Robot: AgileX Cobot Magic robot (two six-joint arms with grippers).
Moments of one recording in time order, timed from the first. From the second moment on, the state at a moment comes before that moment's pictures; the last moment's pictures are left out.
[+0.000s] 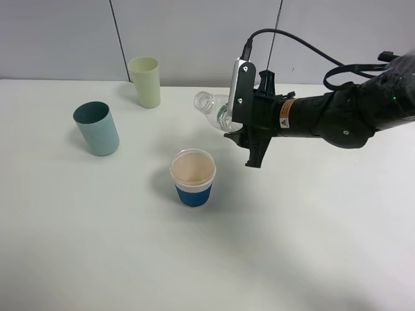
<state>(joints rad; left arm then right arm) -0.03 0.00 -0.51 0.05 1.06 -0.11 0.48 1.81 -0.78 -0.50 -0.42 -0.66</state>
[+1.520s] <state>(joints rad) -0.03 0.00 -0.51 0.05 1.06 -0.11 0.53 1.81 -0.87 -0.37 -0.37 -1.18</state>
